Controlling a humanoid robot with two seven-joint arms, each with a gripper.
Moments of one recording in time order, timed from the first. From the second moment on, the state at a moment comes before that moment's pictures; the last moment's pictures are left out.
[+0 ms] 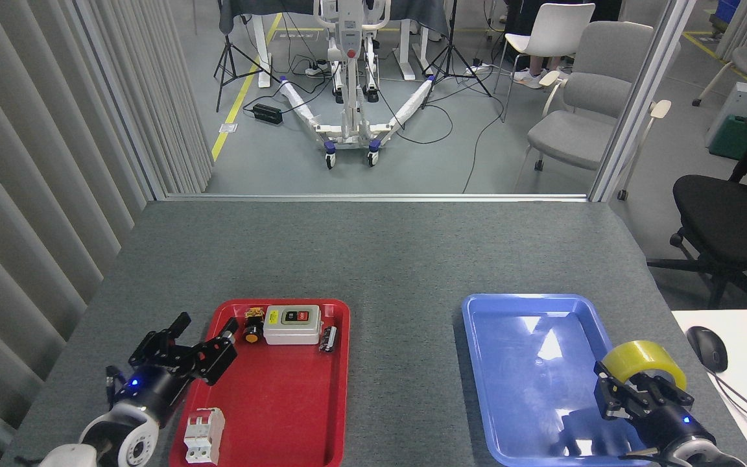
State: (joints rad) left arm -0.18 0.43 -0.25 -1.36 -0.85 -0.16 0.09; right arm -0.09 -0.52 0.19 -1.24 0.90 -0.12 0.06
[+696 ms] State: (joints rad) left arm -0.03 0.42 -0.08 -1.45 -0.89 -0.15 0.11; right arm -0.24 -0.51 0.39 -1.19 0.82 -0.20 0.06
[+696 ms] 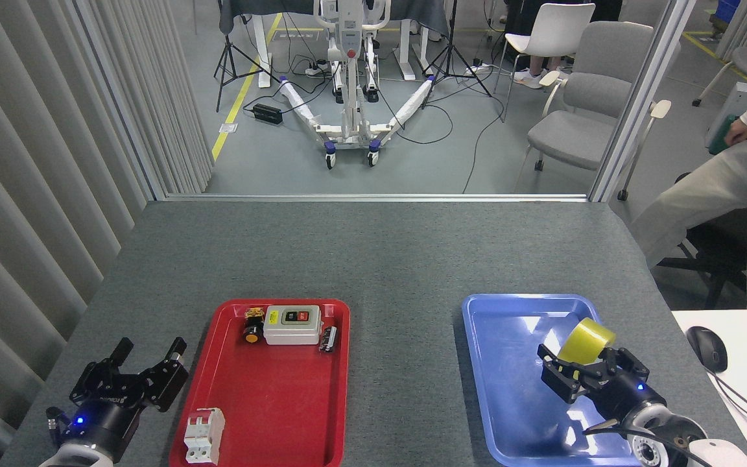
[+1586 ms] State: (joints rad) left arm -0.03 0.42 -0.09 -1.42 -0.89 -0.14 0.10; right arm -0.65 -0.35 0.77 -0.81 0.50 0.06 0.18
